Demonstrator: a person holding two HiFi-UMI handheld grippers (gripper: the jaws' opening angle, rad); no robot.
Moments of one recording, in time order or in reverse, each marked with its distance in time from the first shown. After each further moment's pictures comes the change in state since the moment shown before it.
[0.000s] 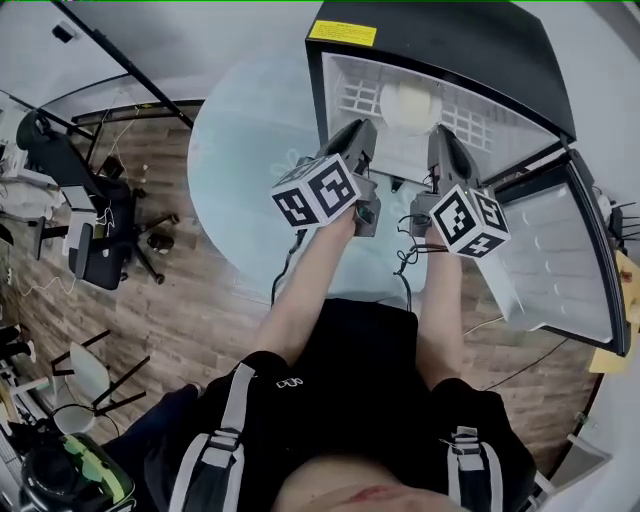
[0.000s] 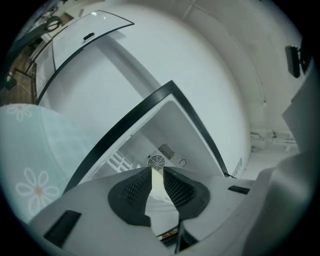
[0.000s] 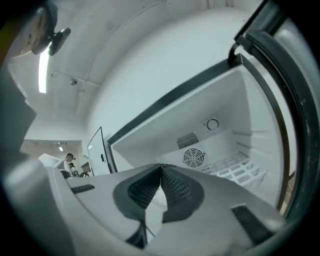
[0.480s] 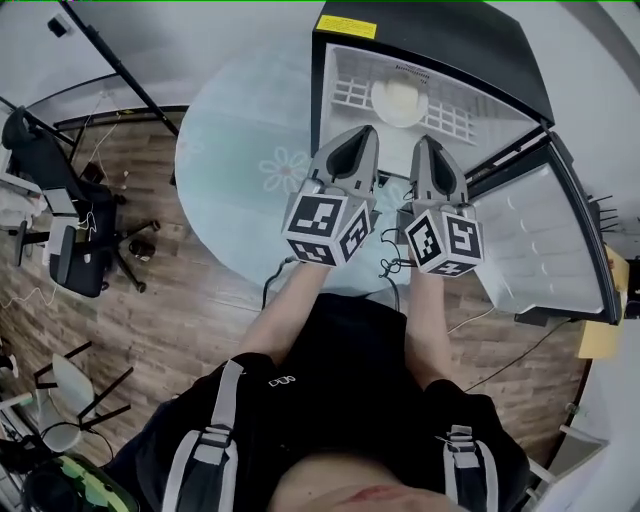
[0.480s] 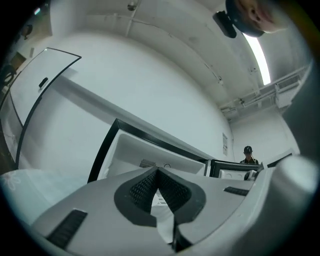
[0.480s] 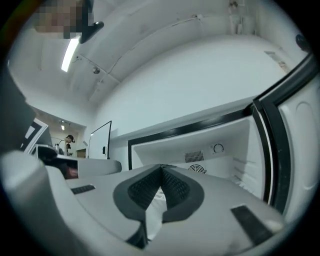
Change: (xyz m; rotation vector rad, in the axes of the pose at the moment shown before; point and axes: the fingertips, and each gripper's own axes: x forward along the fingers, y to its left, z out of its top) left arm -0.065 -0.070 0.009 0.490 -0.158 -0.128; right arm -0.052 0.057 0.007 -0.256 -0.117 -0.009
